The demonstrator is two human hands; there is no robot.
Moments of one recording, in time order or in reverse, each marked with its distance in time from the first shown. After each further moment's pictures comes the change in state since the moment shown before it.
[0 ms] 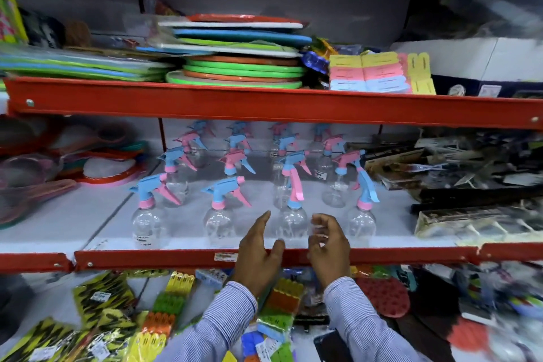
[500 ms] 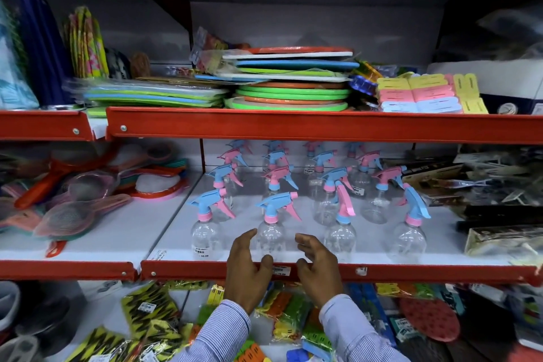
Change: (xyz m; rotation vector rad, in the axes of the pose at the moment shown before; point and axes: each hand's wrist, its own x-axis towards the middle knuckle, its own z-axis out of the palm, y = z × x) left_hand -0.014 -0.037 -0.104 0.081 0.197 -0.024; right_hand -0.045 -0.045 0.086 -0.020 -0.322 -0.027
